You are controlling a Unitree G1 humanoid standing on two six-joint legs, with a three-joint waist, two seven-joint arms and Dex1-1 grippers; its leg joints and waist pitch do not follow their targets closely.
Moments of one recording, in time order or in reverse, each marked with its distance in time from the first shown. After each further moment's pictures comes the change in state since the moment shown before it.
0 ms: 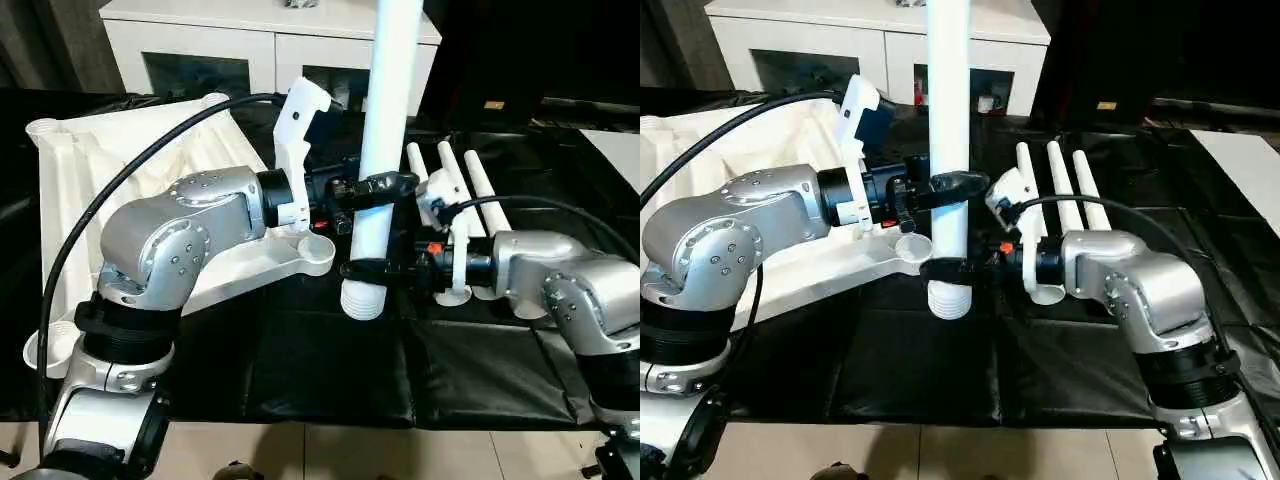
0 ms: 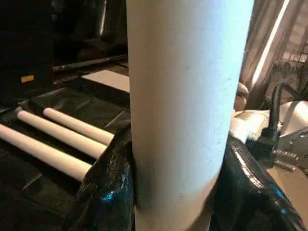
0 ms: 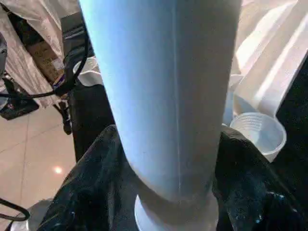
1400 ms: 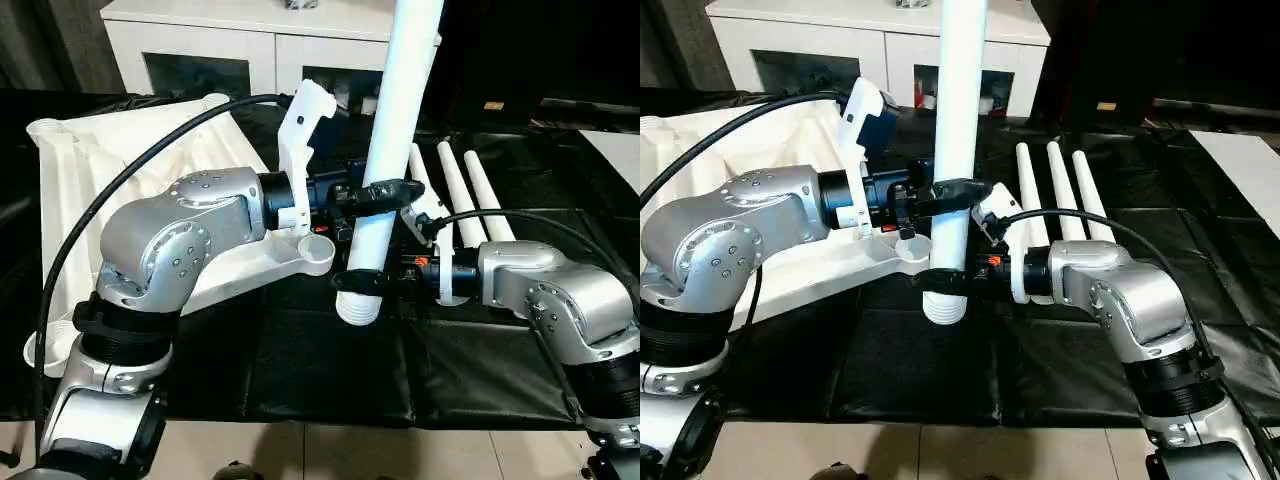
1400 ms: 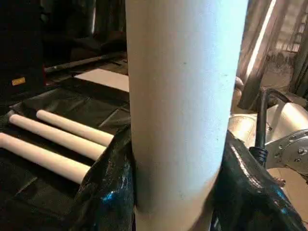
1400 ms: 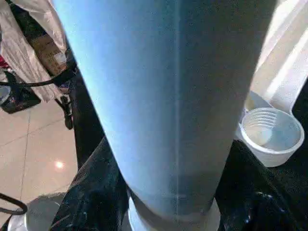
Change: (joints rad) left arm 0.000 0.015 -0.019 -0.014 0.022 -0.006 -0.037; right arm 0.017 0.034 0.037 0.008 -0.038 -0.044 -0.005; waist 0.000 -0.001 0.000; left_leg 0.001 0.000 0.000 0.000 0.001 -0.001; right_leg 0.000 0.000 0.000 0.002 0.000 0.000
